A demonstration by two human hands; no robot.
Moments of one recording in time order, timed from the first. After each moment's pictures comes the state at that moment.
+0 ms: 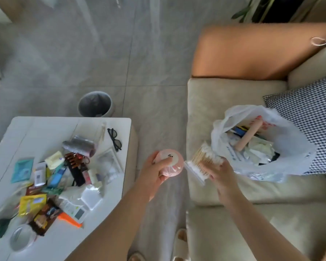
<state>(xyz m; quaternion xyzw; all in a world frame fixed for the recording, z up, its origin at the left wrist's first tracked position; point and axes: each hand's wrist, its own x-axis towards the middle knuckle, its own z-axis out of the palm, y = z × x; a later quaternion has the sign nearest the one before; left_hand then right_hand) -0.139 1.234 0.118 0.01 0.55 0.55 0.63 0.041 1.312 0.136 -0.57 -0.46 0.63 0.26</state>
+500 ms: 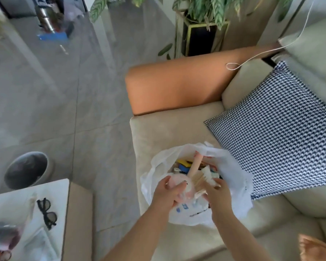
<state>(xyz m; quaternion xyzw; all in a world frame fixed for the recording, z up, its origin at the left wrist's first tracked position) 0.037 1.445 0.102 0.13 0.63 0.40 0.65 0.180 1.470 0.102 -0.70 -0.30 0.54 0.35</state>
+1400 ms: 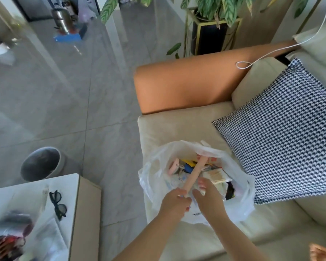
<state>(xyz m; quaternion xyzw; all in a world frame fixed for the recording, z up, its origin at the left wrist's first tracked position) 0.055 1.433 0.107 0.20 0.72 0.24 0.61 0.162 1.461 0.097 -0.66 -0.56 0.47 0.17</state>
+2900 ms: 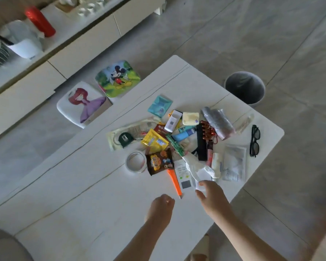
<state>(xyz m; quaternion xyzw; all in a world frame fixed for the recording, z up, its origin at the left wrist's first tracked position) -0.335 0.891 -0.012 -0.04 0.87 0.23 0.44 -0.302 1.059 -0.006 -0.23 -0.89 0.32 -0.21</state>
